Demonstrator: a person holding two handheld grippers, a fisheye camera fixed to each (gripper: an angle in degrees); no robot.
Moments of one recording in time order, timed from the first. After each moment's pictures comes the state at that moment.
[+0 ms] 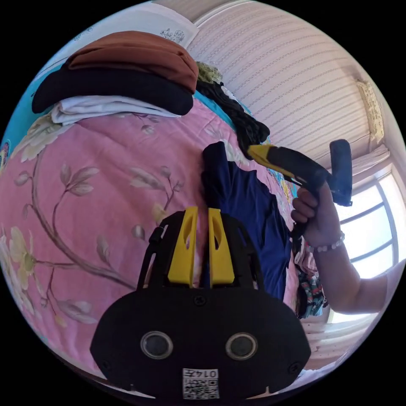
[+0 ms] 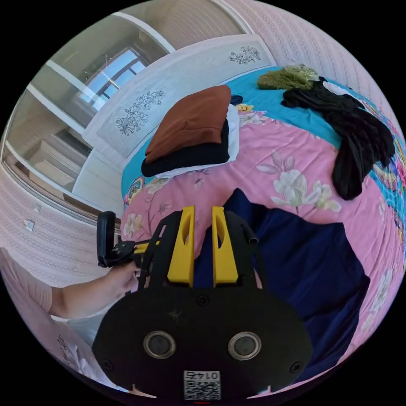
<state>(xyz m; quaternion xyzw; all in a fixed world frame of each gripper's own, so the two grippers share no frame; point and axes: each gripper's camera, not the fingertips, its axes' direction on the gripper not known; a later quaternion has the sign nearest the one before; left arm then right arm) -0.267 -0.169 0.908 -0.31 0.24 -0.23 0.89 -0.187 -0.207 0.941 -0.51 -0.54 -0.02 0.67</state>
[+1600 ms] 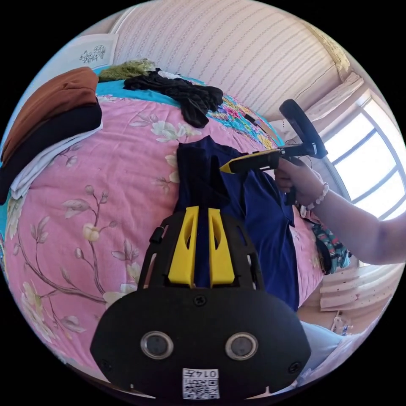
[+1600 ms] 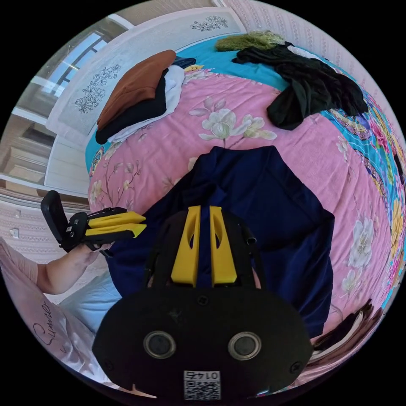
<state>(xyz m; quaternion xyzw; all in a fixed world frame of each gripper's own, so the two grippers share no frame) -0.247 -0.175 0.719 -0.33 0.27 -0.03 0.90 -0.245 -0.121 0.998 -0.60 -0.47 -0.08 0.64</state>
